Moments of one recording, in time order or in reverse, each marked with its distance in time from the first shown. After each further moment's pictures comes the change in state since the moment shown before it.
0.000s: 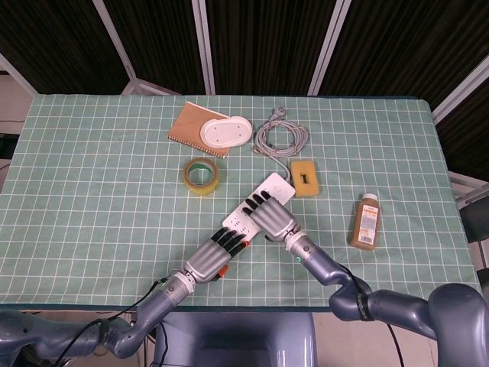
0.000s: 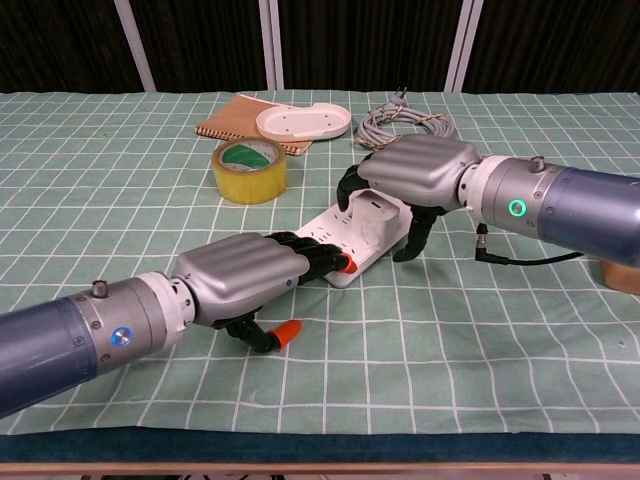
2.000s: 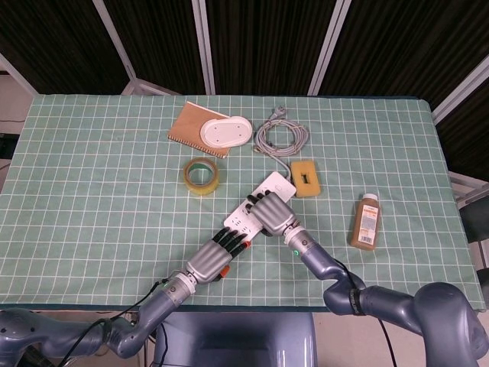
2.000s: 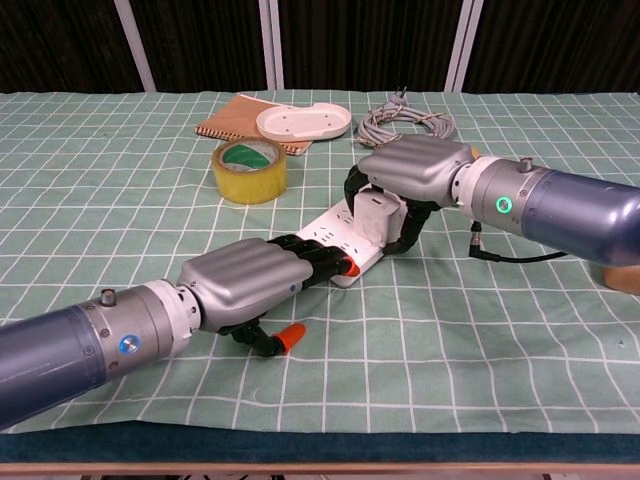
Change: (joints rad) left arm -0.018 -0.030 0.031 0.036 -0.001 0.009 -0.035; right arm 0.021 -0.061 -0.009 0.126 0.019 0.028 0.090
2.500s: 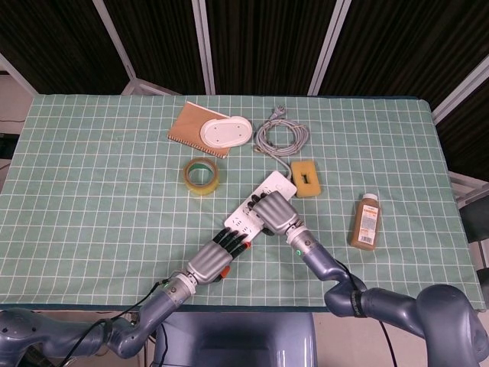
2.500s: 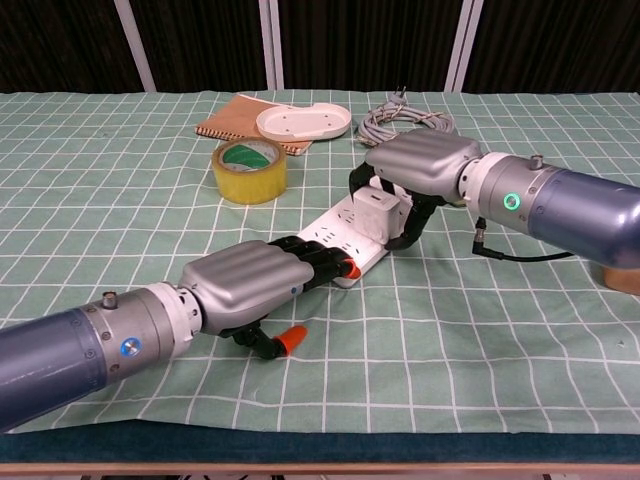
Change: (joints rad) left arm -0.002 -0.003 0.003 0.001 0.000 0.001 -0.001; right arm -0.020 0.007 0.012 -0.017 0.007 0.048 0.004
